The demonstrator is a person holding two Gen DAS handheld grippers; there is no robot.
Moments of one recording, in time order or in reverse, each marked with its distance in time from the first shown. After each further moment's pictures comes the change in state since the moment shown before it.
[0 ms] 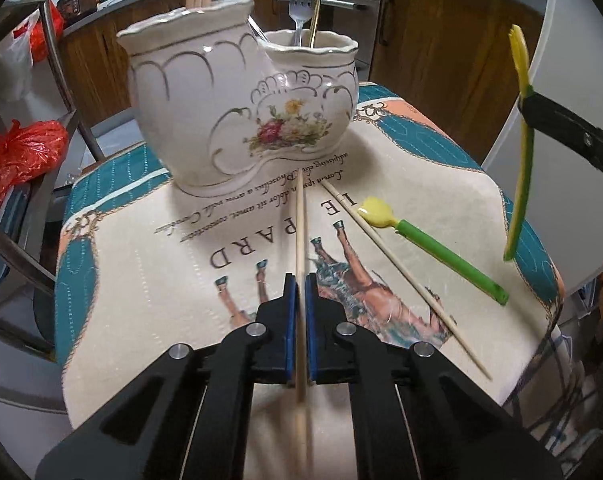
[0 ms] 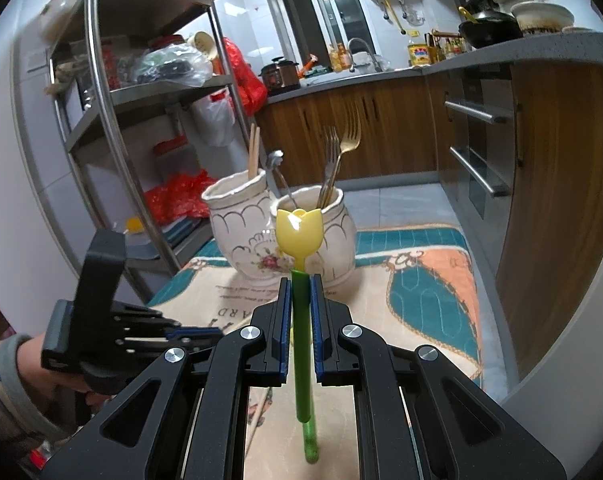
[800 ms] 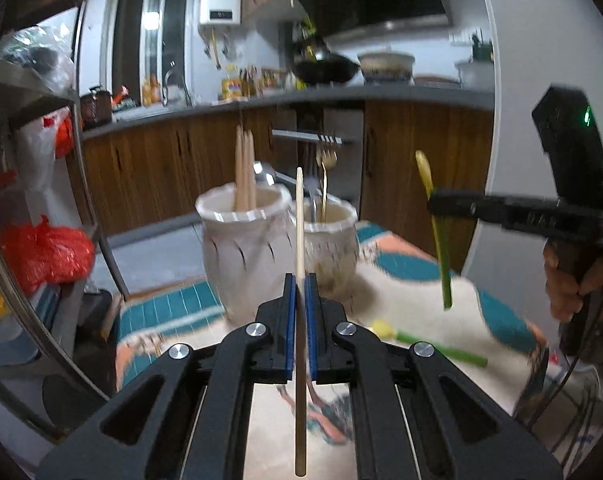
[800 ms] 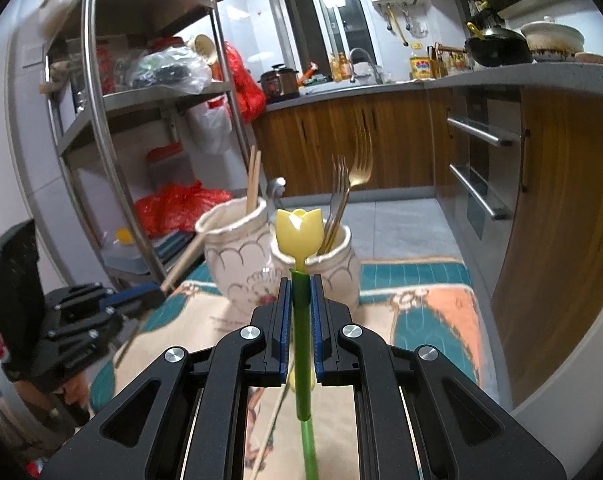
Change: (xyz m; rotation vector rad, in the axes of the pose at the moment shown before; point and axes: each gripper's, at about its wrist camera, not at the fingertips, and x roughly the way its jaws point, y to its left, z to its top) left arm -0.077 0.023 0.008 0.059 -0.525 -0.006; right arm 0.023 0.011 0.032 -0.035 -0.030 -0.034
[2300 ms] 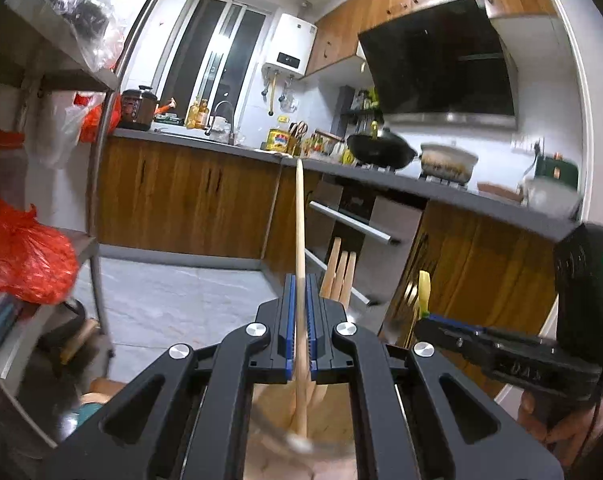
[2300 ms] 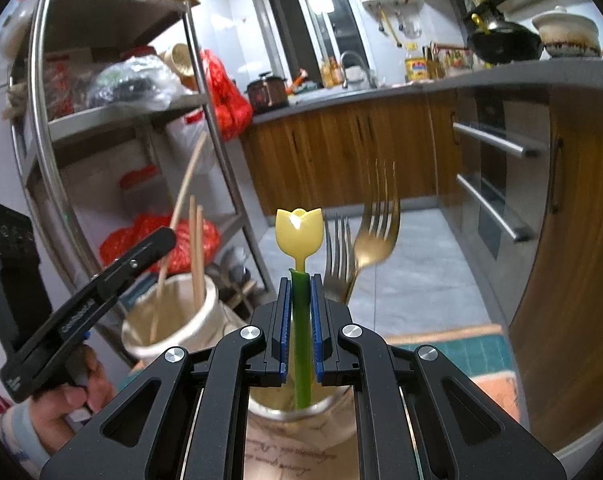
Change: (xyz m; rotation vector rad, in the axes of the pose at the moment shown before) left arm 0.098 0.071 0.054 -0.253 -0.227 0.045; right arm 0.111 -0.020 0.056 0.045 -0.021 -0.003
